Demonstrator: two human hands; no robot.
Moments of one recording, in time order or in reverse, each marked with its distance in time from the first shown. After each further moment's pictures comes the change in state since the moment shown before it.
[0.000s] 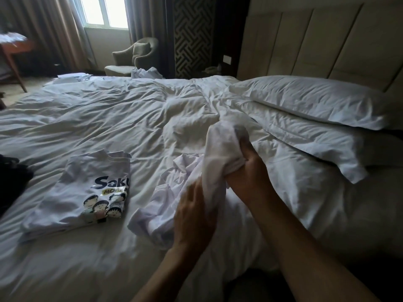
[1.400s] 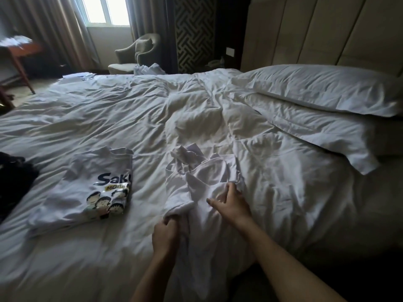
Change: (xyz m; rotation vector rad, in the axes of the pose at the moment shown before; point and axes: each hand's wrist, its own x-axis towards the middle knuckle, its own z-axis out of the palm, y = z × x) left_hand -0.042 -0.061 -0.003 -0.293 -0.093 -1.075; right_hand -0.010 0.084 -0.093 -1.646 0.209 0.095
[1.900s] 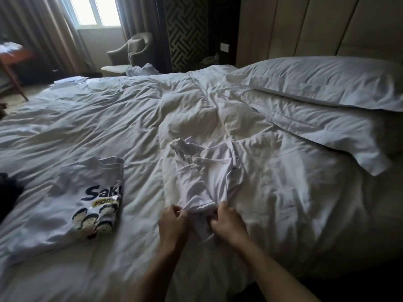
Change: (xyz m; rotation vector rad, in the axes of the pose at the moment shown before) left_hand 0.042 0.032 0.039 0.168 -0.033 0.250; right_hand 0.016 0.008 0.019 -0.201 -0.171 0.038
